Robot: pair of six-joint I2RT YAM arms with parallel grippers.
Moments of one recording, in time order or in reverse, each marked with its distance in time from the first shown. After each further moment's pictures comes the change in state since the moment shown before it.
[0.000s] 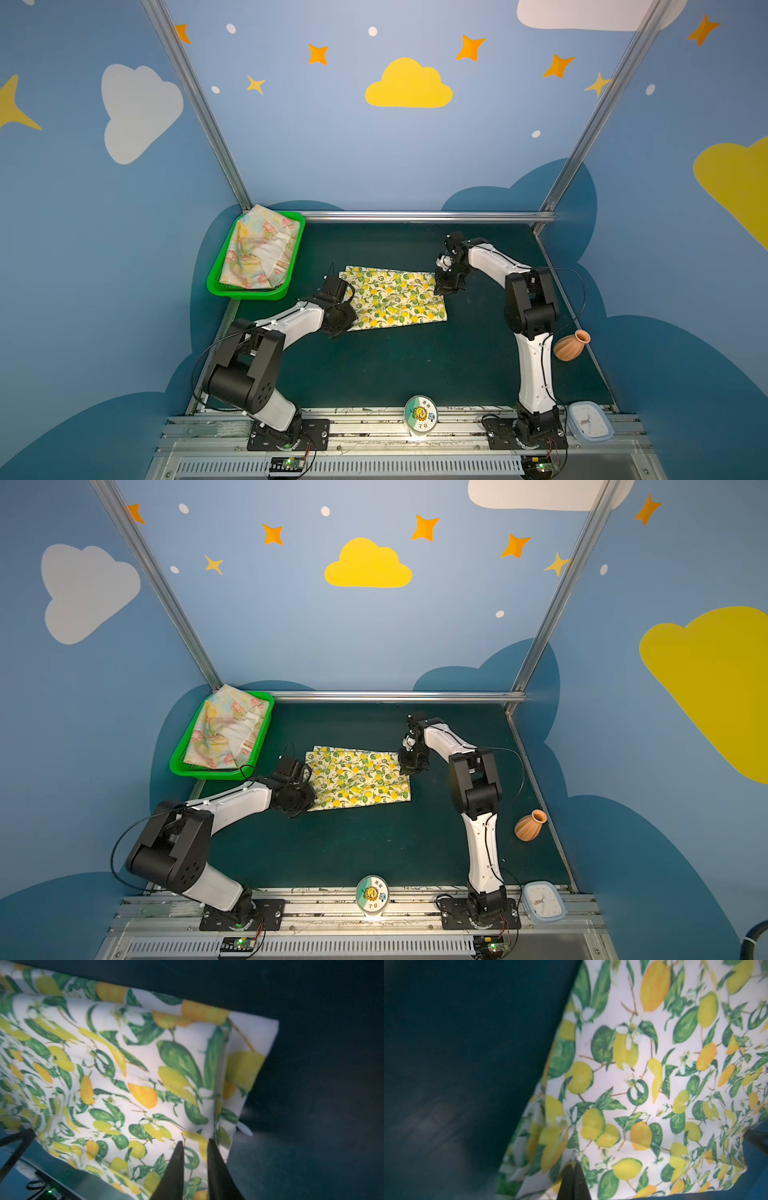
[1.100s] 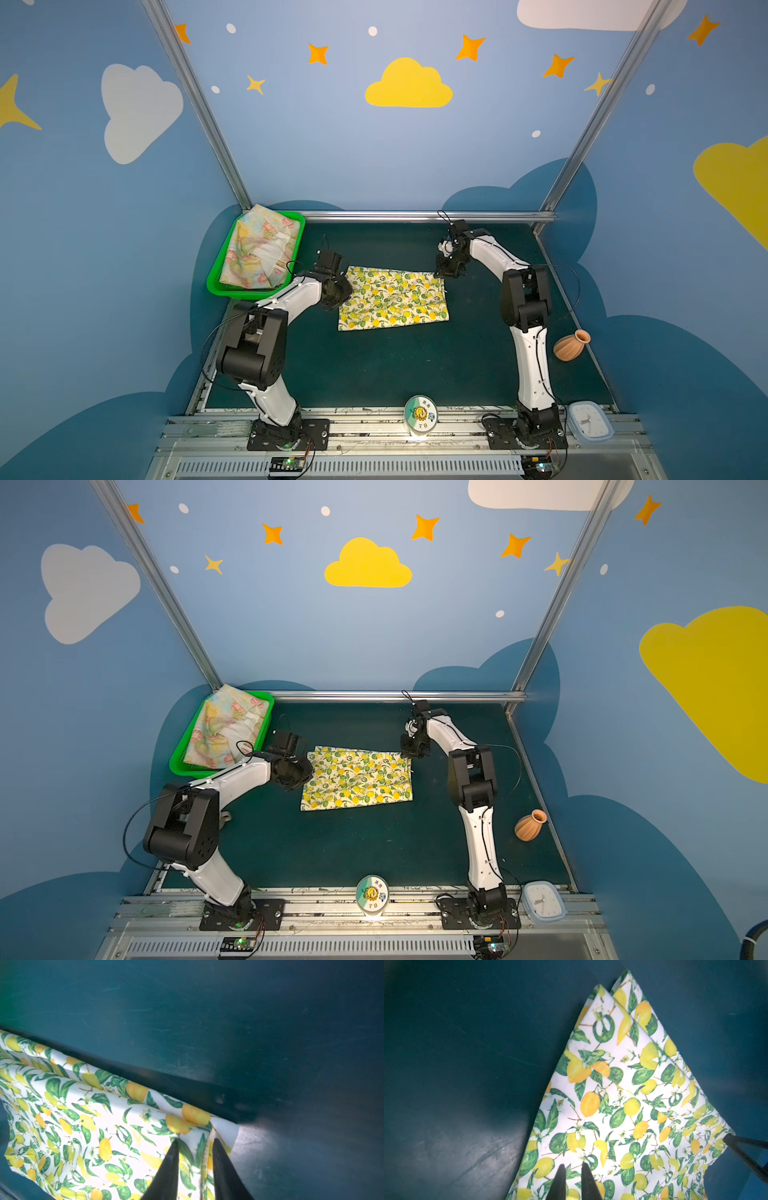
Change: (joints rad) left arm 0.097 0.159 0.249 -0.036 -0.003 0.093; right arm -0.022 0.142 0.240 0.024 0.046 -0.033
